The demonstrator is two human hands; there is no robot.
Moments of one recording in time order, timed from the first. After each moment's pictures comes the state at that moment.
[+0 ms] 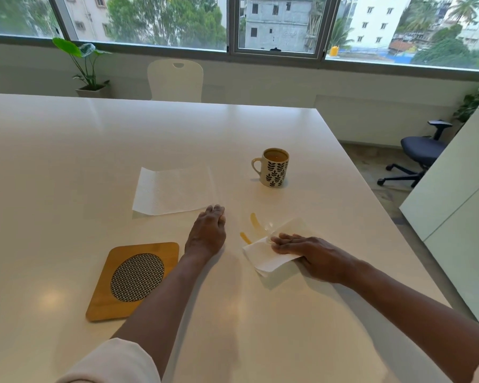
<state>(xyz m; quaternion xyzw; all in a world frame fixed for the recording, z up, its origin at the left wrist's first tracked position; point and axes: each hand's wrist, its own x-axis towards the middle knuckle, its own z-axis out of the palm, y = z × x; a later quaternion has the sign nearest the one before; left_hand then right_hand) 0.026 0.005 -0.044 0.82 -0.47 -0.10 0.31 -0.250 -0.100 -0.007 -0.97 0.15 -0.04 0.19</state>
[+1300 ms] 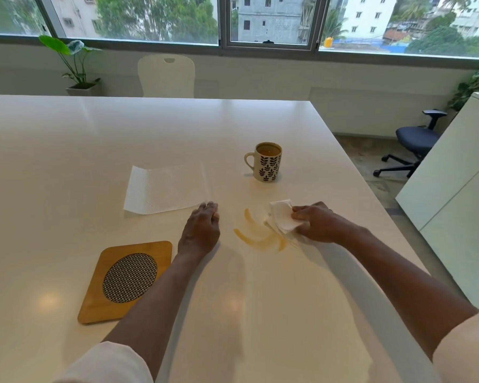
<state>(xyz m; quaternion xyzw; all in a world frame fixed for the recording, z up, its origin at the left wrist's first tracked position) 0.022 0.008 -0.042 0.82 -0.47 -0.08 0.32 -0.235 -0.145 0.021 -0.91 0.39 0.06 0.15</state>
